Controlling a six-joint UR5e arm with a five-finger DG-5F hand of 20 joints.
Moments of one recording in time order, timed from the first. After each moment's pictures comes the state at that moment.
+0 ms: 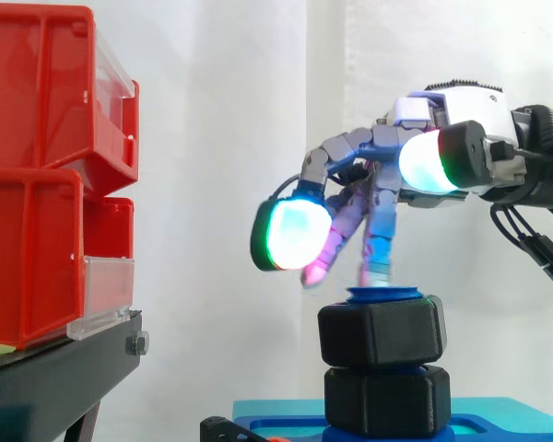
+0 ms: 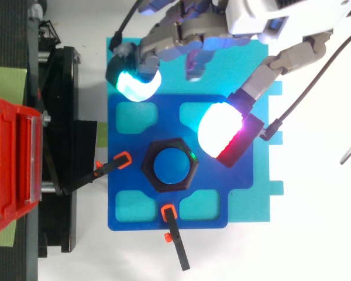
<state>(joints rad) -0.11 -2.30 -1.00 -2.90 -2.07 -1.23</state>
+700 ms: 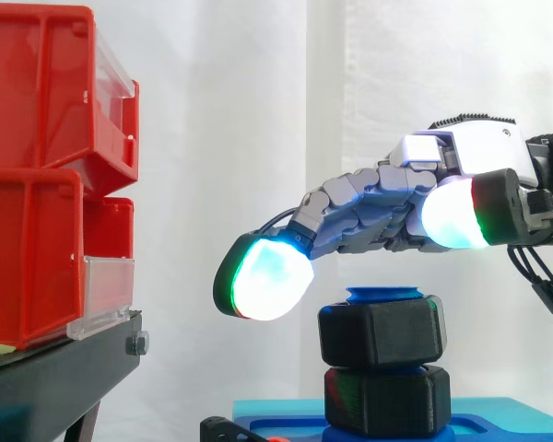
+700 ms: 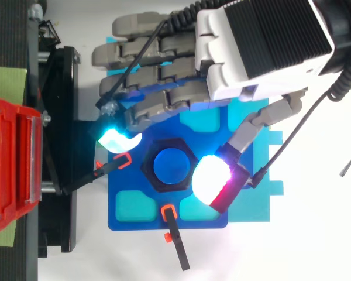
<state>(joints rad) -0.05 -2.31 -1.08 -2.87 -1.99 -1.22</state>
